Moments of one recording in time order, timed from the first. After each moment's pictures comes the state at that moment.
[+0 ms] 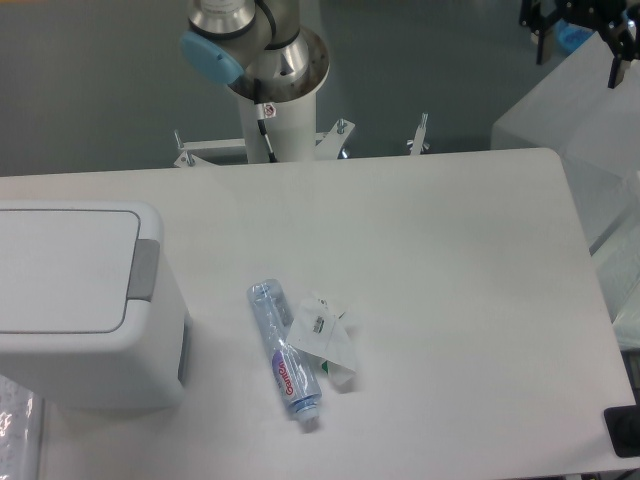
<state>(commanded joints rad) 2.99 -1.62 -1.36 -1.44 1.43 1.79</state>
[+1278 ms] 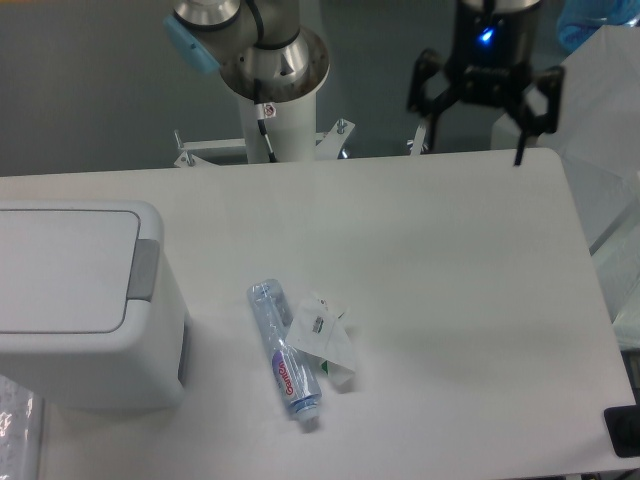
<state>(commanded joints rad) 2.64 -1.66 -1.39 -1.23 1.30 0.77</state>
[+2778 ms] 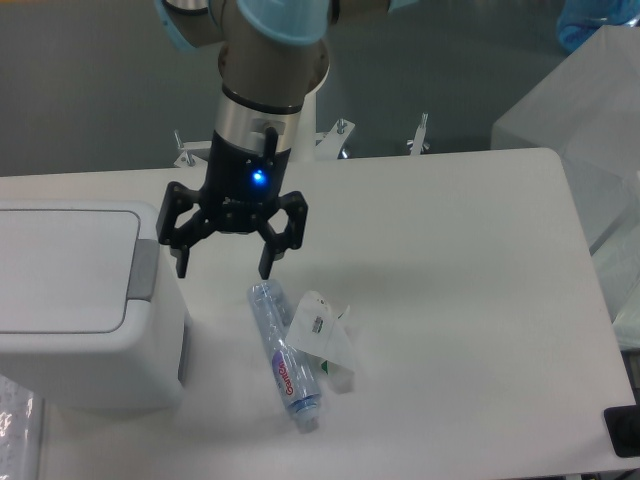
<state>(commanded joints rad) 2.31 -1.72 -1.52 -1.08 1.16 -0.03</state>
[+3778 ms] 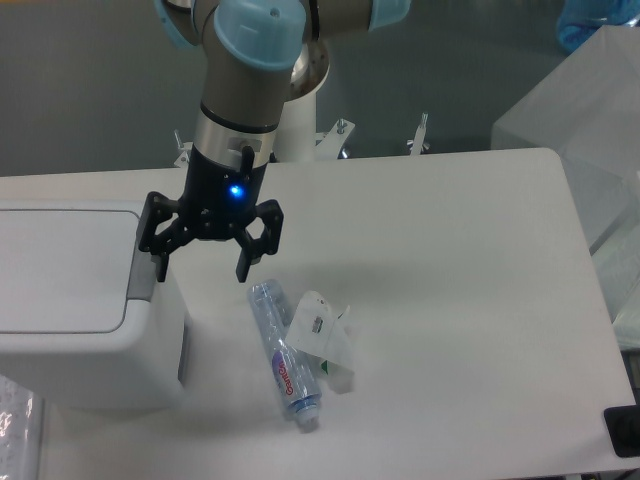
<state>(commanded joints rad) 2.29 -1.72 -1.57 -1.05 1.16 -0.04</state>
